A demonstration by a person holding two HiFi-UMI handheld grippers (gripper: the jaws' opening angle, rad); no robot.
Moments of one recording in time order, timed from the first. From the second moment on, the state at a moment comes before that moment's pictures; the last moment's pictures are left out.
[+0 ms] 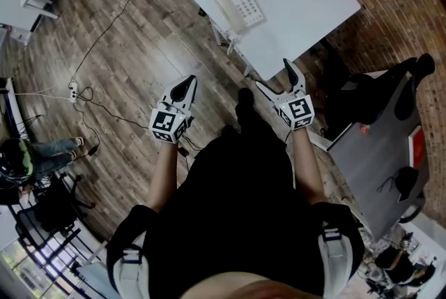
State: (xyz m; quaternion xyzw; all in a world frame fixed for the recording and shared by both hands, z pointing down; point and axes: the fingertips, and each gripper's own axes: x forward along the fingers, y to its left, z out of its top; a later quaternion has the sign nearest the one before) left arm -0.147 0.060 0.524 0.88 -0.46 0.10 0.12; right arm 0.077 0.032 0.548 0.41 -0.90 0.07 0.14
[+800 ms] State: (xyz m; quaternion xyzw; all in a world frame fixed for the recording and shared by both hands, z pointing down) left arm -0.127 -0.024 0.519 0.86 -0.49 0.11 0.12; right arm 0.085 -0.072 0.555 0.36 -0.92 0.08 0.14
